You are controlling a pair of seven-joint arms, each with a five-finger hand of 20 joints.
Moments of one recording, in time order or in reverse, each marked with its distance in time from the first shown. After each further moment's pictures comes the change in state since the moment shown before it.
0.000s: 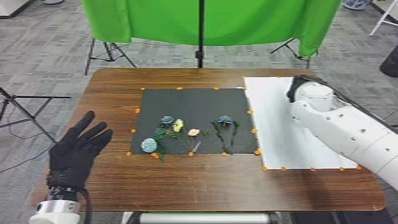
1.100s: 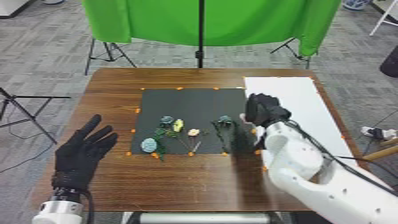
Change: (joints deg) left arm -0.2 -3.4 -1.2 0.4 2.5 -2.7 -5.5; right arm -26.2 5.9 6.6 -39.7 -10.7 18.3 2.1
